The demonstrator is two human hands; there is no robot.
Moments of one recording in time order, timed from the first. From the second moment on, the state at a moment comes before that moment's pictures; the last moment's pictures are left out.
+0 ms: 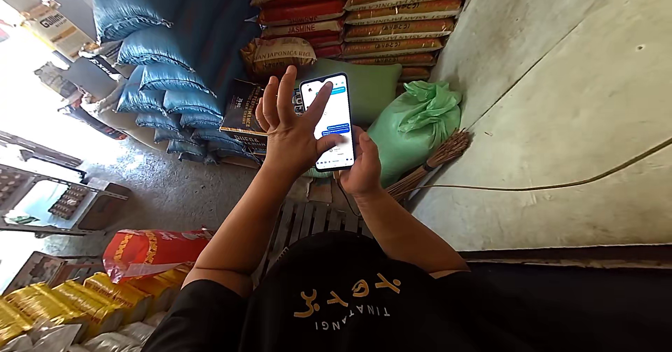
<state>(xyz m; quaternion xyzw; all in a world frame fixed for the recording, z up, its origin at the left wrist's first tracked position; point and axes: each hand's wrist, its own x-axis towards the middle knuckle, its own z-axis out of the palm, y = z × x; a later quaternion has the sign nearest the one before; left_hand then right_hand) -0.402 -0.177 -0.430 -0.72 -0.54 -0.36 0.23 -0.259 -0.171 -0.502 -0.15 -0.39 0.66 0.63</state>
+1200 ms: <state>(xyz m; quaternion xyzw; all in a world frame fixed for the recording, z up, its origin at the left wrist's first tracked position) -0.382 -0.213 -0.488 -0.74 -0.54 -0.40 0.02 -0.208 -0.162 -0.493 -0.13 -0.26 0.80 0.52</state>
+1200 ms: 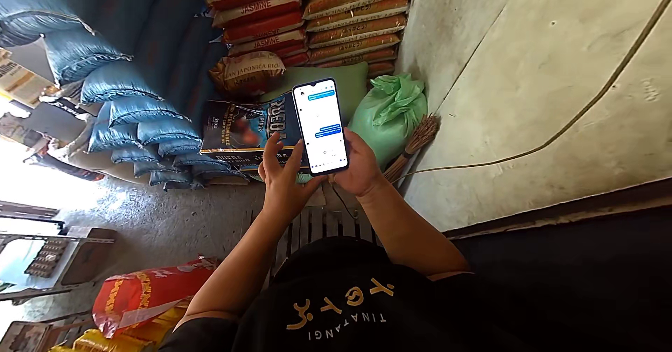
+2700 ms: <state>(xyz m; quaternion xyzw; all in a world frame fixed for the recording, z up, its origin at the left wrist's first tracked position) -0.371 -0.222 -0.506 -0.72 -0.51 -0.44 0.17 -0.204 -0.180 -0.506 -0.14 -0.32 0.82 0.45</state>
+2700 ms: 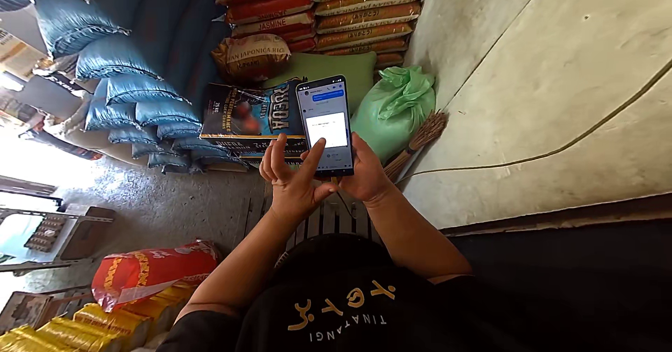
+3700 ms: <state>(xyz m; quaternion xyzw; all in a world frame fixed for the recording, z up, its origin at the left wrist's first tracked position) -0.377 -0.217 -0.498 -0.72 -0.51 -0.45 0.16 -0.203 -0.180 -0.504 -0.08 -0.32 0.83 0.45</state>
